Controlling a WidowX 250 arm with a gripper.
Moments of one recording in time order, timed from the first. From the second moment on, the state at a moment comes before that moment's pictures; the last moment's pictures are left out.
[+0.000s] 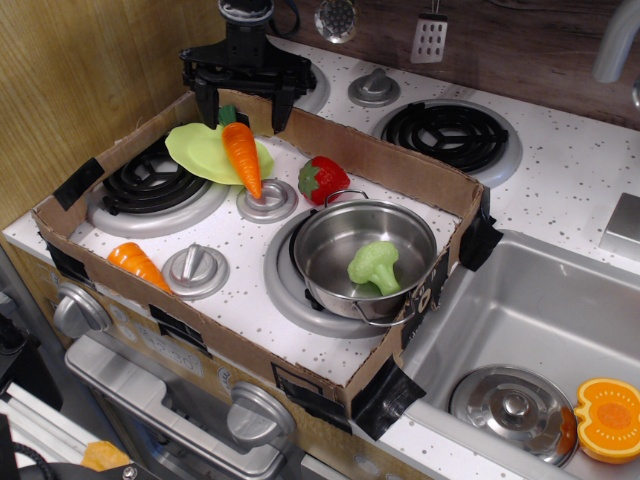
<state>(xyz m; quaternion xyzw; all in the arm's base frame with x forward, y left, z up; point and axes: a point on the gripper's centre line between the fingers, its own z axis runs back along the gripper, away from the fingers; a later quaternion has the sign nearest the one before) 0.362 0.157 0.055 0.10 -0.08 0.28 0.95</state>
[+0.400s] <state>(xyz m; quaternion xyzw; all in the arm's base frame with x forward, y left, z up) 0.370 0.171 0.026 0.08 -0.09 0.29 0.95</state>
